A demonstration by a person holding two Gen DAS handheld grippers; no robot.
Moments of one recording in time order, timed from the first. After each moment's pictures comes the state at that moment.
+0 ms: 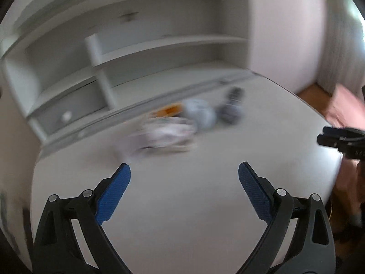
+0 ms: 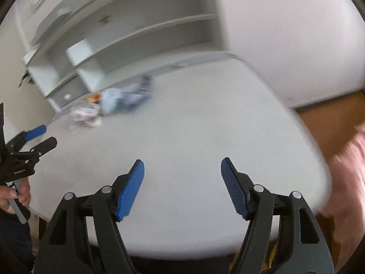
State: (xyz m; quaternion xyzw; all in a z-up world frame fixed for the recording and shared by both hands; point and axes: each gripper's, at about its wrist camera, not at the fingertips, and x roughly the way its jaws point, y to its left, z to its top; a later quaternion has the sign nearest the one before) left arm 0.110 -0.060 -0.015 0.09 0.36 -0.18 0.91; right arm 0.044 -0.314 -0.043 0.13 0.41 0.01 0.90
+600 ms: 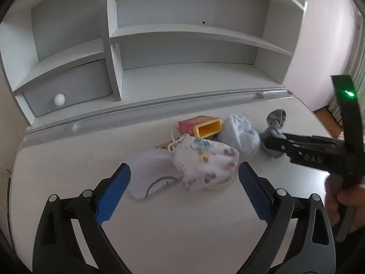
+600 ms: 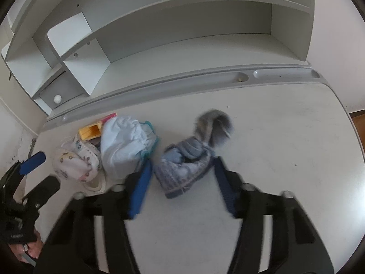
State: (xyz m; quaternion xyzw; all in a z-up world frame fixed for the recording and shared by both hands) left arm 0.201 -0.055 -0.047 0.03 0.40 -0.15 0.91; right arm 0.215 -0.259 -0.076 0.11 0.47 0.04 0.88
